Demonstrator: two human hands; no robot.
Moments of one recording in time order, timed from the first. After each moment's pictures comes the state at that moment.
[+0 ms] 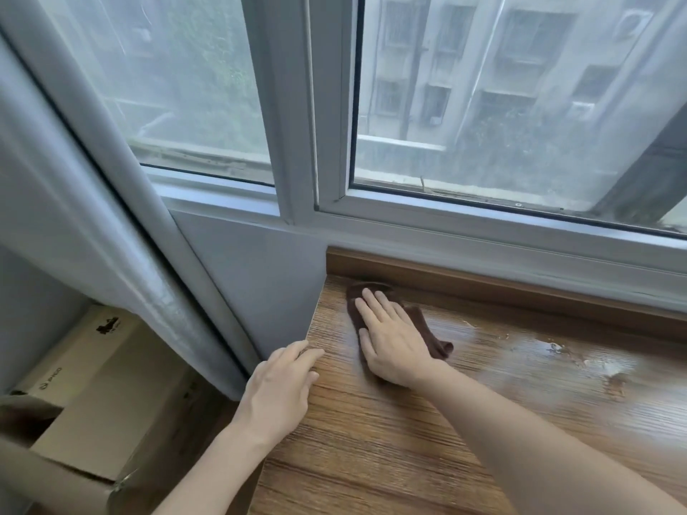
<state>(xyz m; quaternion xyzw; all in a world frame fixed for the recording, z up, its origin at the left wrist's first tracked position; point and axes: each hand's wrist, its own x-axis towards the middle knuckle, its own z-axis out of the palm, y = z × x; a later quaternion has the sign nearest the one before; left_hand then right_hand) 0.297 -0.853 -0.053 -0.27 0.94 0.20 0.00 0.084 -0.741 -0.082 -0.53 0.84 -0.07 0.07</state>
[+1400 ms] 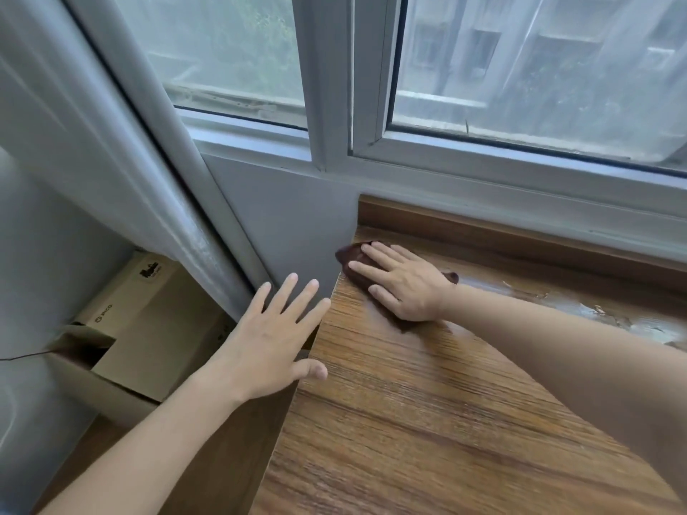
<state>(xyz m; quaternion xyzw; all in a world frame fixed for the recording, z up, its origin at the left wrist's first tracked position) 0.352 -0.875 -0.021 -0.14 0.98 -0.04 0.12 0.063 -0.767 -0.078 -0.70 0.71 0.01 0.06</state>
